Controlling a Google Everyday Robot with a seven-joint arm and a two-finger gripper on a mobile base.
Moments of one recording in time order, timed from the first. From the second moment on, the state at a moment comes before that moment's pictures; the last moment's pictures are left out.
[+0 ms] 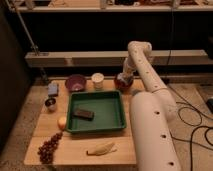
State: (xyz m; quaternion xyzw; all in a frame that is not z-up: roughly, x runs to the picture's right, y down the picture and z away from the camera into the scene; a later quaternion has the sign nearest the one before) arm 0.143 -0.101 0.978 -0.21 -0.11 -0.05 0.97
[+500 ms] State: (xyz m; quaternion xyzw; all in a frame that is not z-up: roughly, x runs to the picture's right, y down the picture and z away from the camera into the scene) arm 0.106 -0.082 0.956 -0.22 -0.15 -0.09 0.96
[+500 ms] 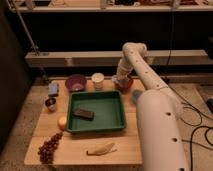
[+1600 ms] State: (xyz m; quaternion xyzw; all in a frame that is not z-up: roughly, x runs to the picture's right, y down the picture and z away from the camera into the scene) arm 0.160 -0.082 0.965 -0.23 -0.11 -0.05 0.97
